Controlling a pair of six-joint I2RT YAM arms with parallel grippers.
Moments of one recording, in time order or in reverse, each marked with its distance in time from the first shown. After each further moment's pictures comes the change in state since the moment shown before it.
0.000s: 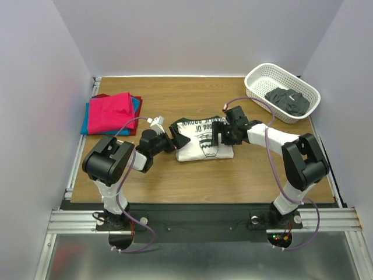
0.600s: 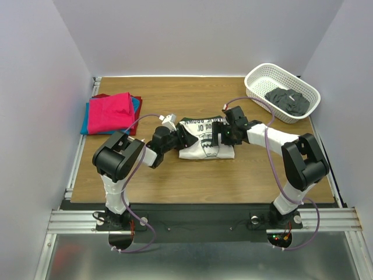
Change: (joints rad) left arm -0.126 0.104 0.147 -0.058 -0.089 -0.011; right arm 0.006 0.000 0.000 0.000 -0.004 0.001
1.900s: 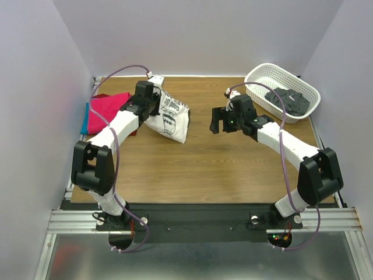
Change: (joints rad) left arm 0.203 -0.240 0.625 -1.162 -0.354 0.812; right arm 0.005 -0.182 0.079 0.006 0.013 -0.091
